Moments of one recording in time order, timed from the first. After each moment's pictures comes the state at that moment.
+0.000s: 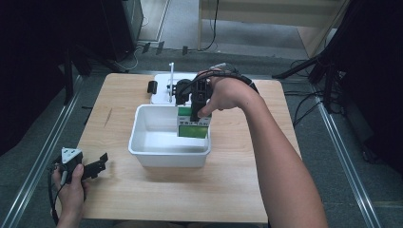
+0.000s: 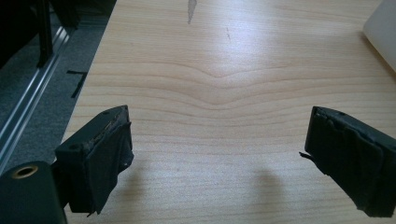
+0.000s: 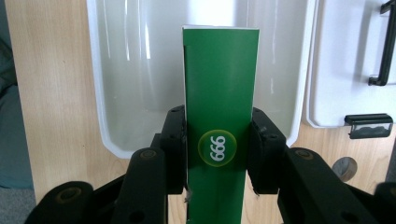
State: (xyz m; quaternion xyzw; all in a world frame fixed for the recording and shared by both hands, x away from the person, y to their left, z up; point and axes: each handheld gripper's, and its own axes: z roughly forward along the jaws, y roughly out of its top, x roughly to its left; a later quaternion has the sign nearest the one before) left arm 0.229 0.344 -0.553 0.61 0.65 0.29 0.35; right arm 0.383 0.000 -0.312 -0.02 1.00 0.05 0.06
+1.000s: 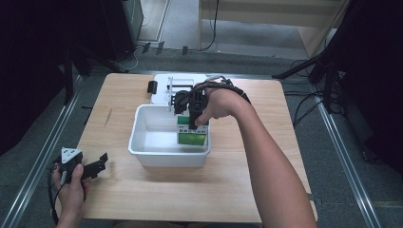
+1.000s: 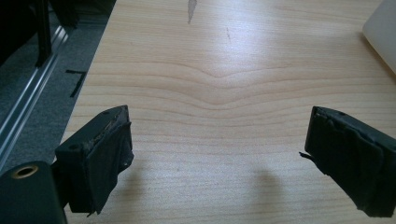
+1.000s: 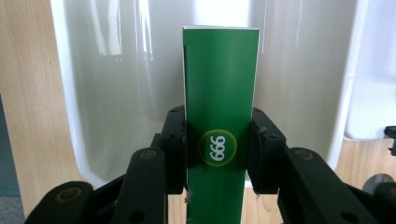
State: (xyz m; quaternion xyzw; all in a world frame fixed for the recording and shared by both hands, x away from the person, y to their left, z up) left arm 0.229 0.344 -0.553 0.61 0.65 0.29 0.35; right arm 0.392 0.007 -0.357 -0.02 1.00 0.04 0.03
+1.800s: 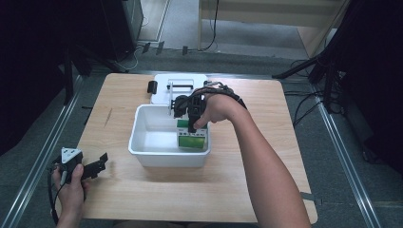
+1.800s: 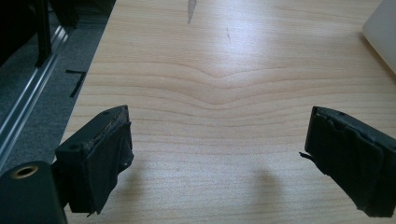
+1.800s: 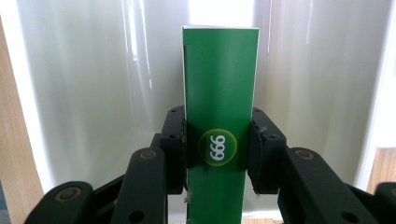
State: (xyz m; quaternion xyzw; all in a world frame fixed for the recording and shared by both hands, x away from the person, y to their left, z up) left arm 0.229 0.344 -0.553 0.61 0.65 0.29 0.35; right arm 0.400 0.010 -0.385 -0.01 1.00 0.04 0.03
